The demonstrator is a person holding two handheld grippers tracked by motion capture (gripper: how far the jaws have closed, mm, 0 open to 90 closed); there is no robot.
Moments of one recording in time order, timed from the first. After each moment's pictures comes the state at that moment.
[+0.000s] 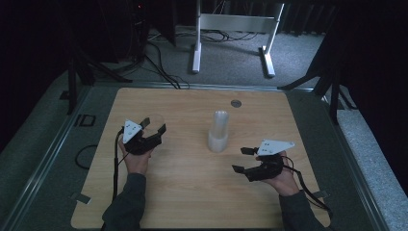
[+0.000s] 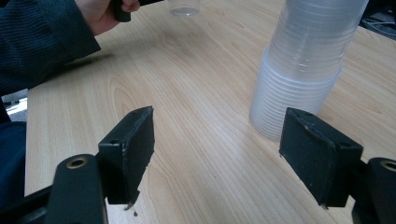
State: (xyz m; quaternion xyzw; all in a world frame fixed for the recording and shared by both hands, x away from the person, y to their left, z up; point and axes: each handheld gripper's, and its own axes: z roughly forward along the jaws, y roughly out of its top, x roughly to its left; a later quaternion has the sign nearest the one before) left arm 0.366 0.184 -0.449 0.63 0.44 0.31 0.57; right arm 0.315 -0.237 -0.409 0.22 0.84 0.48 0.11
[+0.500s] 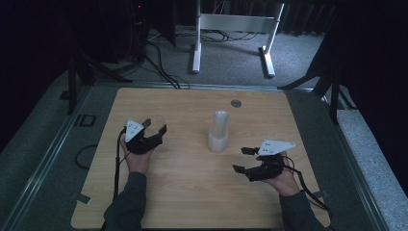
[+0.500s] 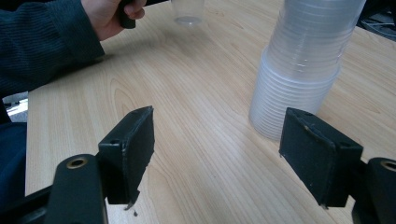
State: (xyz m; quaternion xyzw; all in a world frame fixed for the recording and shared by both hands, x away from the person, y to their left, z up) left arm 0.376 0.183 -0.461 0.63 0.45 0.30 0.55; right arm 0.315 -0.239 -0.409 0.22 0.84 0.48 0.11
